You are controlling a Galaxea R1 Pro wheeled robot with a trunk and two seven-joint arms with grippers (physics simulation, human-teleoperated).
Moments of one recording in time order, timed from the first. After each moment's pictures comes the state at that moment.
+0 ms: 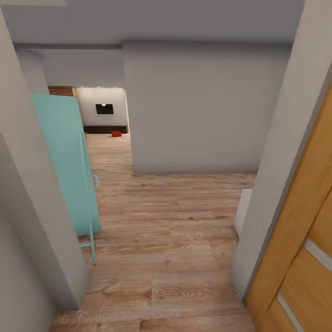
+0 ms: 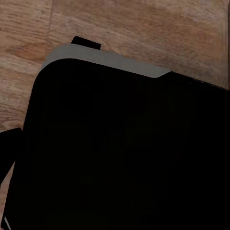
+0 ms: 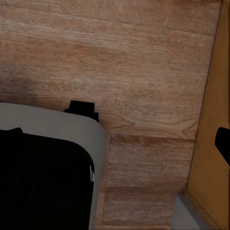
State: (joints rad) left arm 0.00 -0.05 0.04 -0.12 0.27 -0.04 0.01; right arm -0.16 -0.07 0.35 0.02 -0.20 -0.16 -0.03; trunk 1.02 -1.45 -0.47
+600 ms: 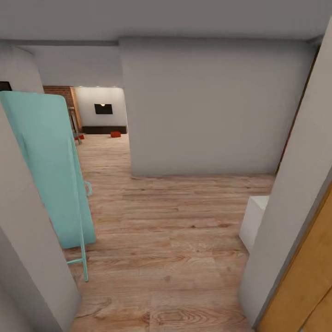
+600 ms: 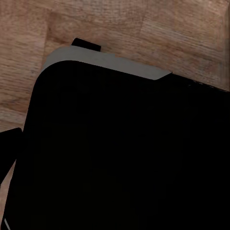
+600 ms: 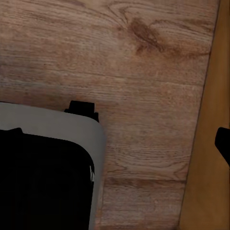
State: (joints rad) left arm 0.00 -0.05 0.04 -0.12 0.27 -0.05 0.01; right arm -0.16 -0.07 0.35 0.02 -0.20 -0.16 -0.03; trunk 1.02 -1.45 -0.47
